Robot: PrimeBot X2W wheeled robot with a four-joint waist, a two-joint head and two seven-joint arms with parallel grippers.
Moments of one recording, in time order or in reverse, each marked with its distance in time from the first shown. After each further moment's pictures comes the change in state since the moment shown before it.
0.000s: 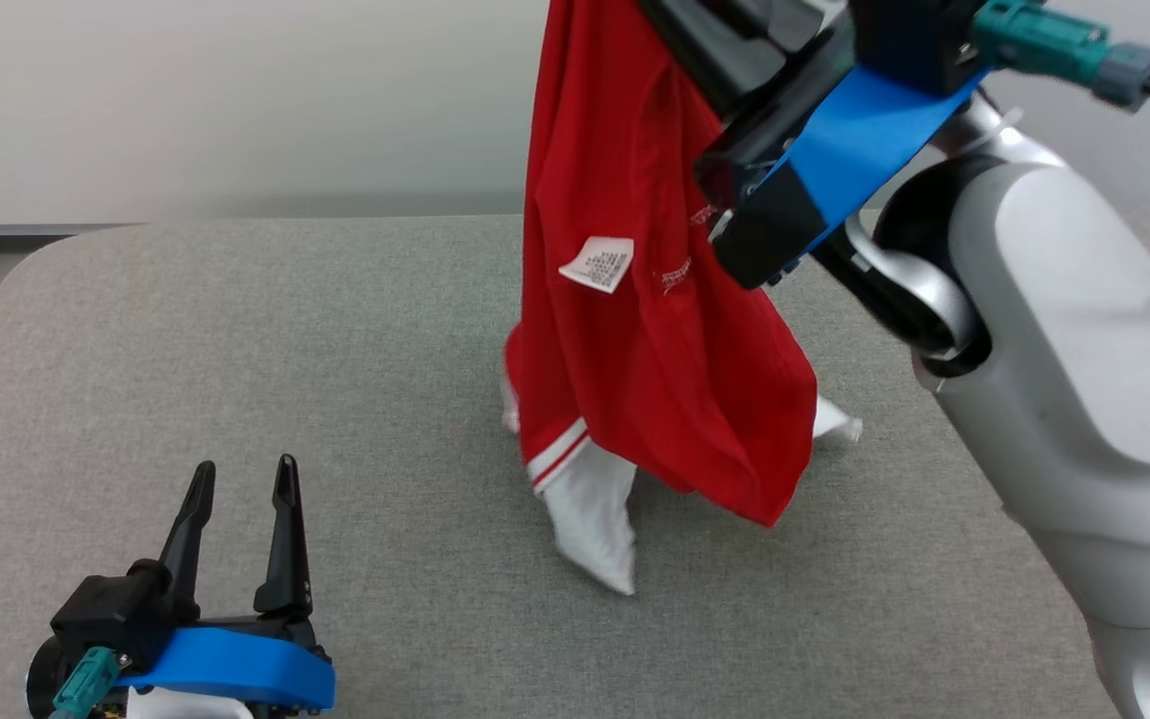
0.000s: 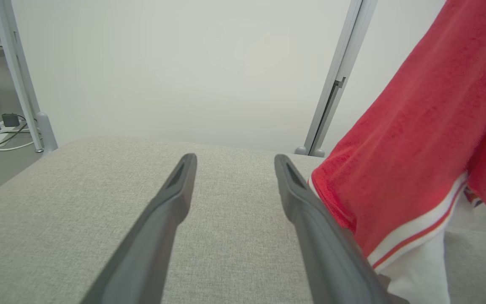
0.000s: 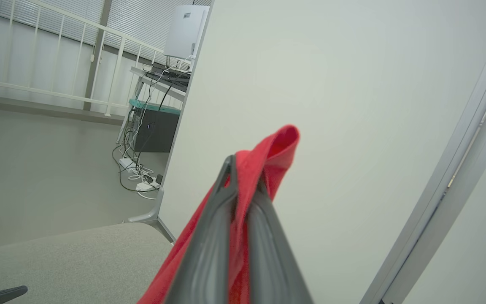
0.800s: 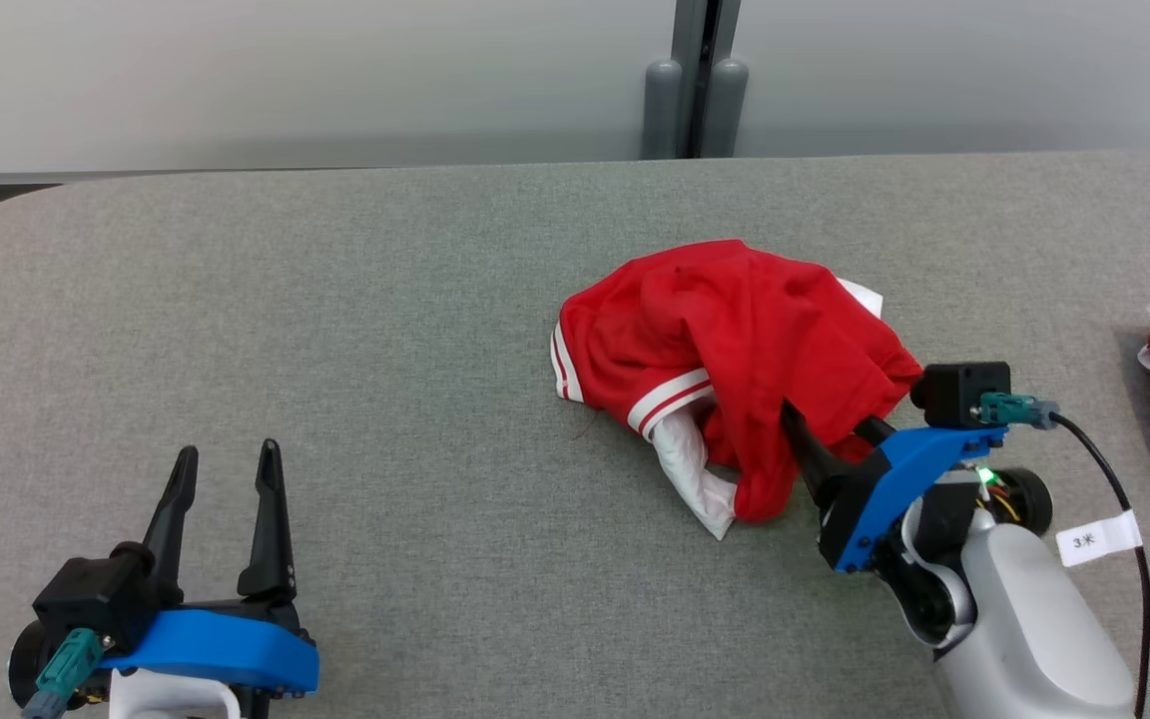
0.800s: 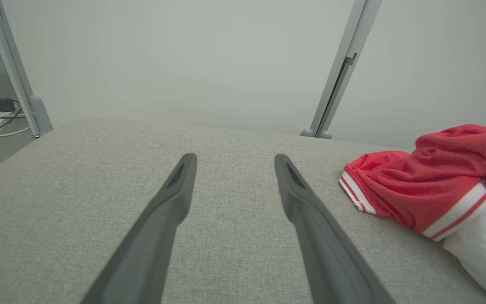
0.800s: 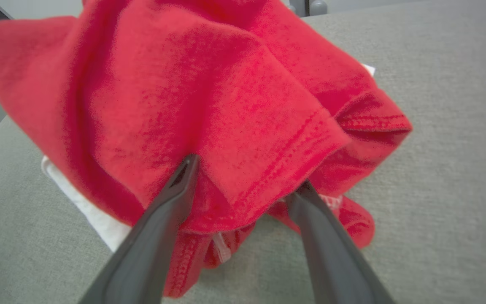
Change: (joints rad) left arm -0.025 0.008 0.021 0.020 0.002 -0.014 0.009; right arm 0.600 0.153 -0.435 0.386 -0.050 0.000 0.057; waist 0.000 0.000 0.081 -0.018
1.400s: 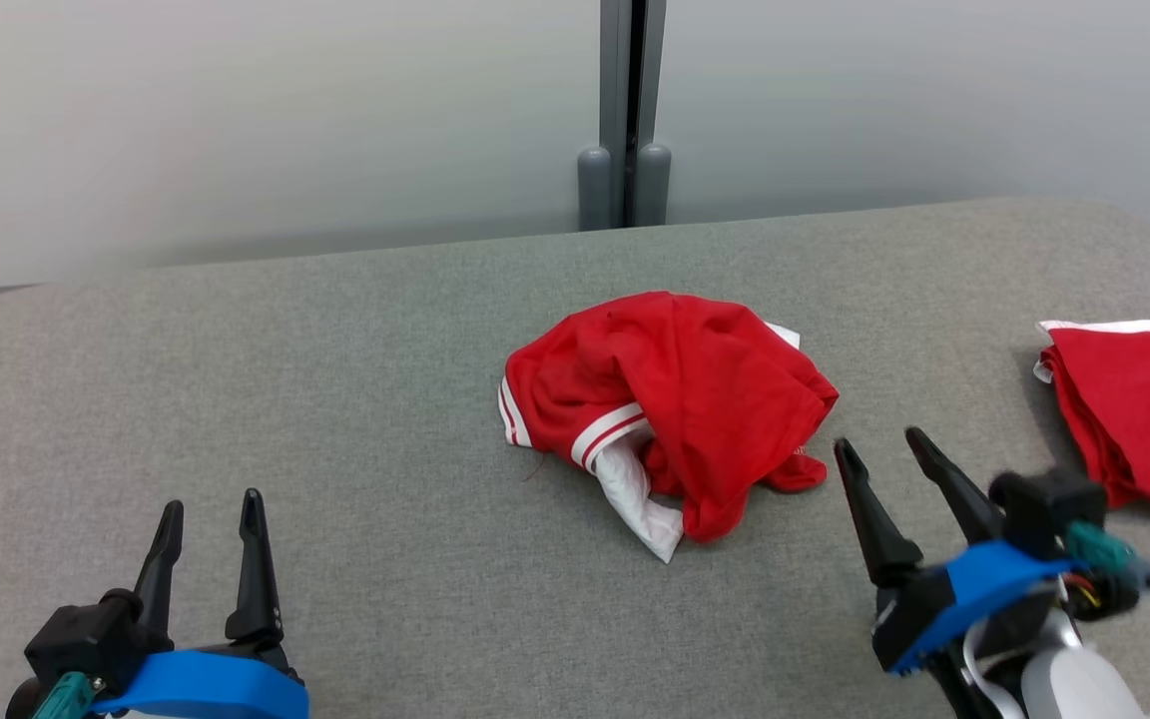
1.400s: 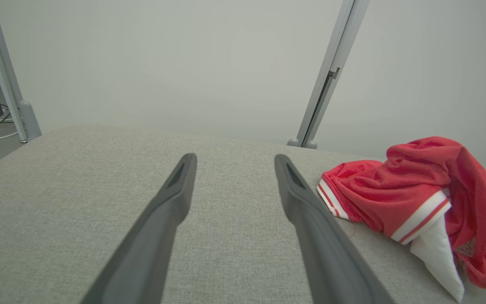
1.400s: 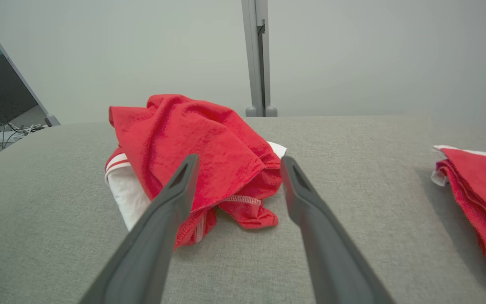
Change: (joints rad) left arm 0.067 -0.018 0.030 0.035 -0.022 0.006 -0.022; right arm 0.320 -0.014 -0.041 -0.421 -0.157 0.000 -0.165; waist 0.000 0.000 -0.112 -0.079
